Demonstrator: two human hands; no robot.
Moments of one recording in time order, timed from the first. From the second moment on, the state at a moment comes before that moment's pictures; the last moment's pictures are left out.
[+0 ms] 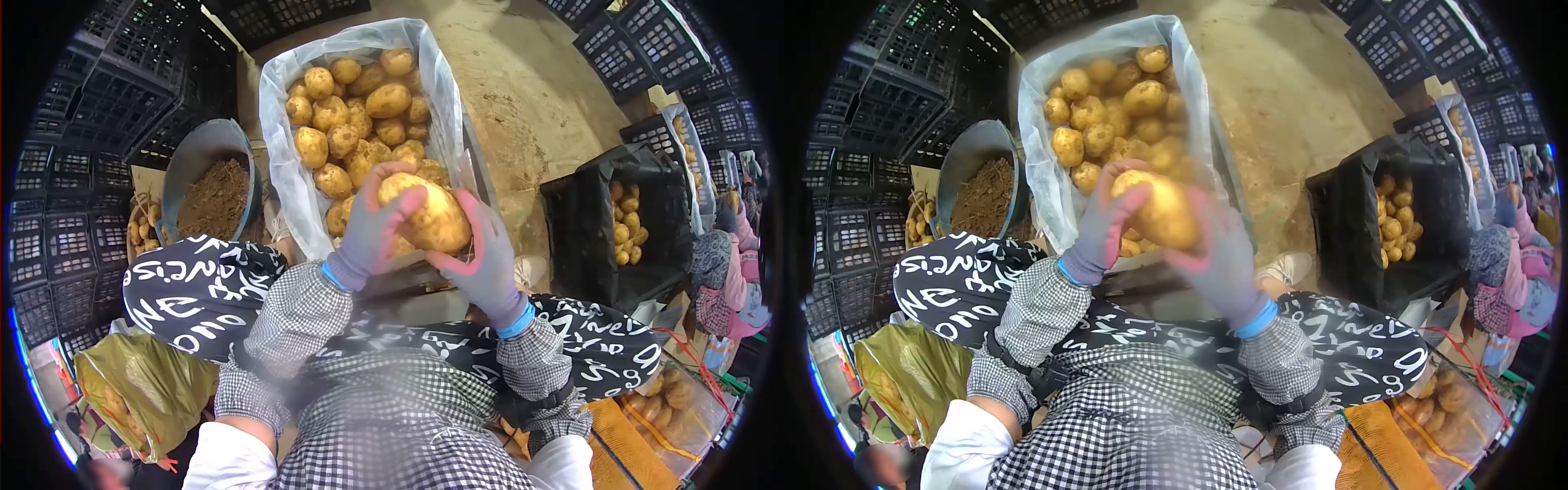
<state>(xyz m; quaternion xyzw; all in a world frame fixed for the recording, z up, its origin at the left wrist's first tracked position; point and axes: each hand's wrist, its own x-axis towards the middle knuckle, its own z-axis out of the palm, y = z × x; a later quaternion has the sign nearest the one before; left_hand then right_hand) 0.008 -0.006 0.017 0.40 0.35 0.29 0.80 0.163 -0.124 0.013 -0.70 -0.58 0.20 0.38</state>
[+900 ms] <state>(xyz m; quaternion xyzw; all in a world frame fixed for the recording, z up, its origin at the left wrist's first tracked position) 0.007 -0.005 0.005 0.63 0.25 0.25 0.69 0.194 -0.126 0.024 -0.50 -0.27 0.59 0.57</state>
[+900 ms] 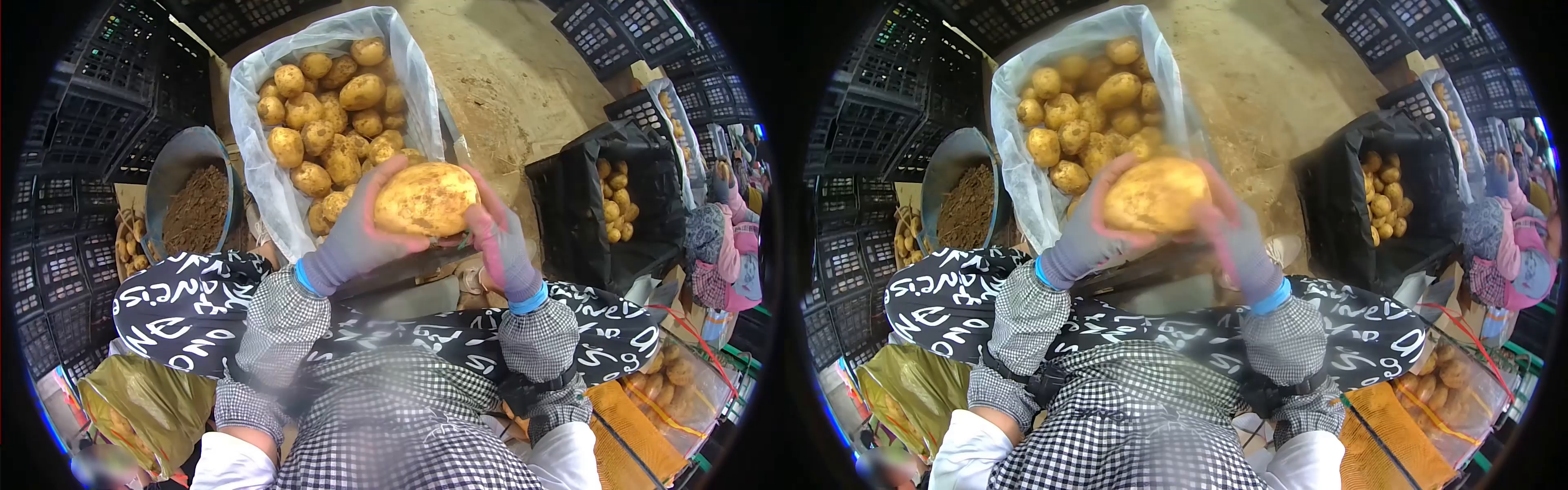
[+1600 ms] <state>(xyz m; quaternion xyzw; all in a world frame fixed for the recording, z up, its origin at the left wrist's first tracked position) -0.001 -0.004 0.011 0.64 0.27 0.17 0.70 0.189 -0.122 0.026 -0.60 -0.32 0.45 0.58</state>
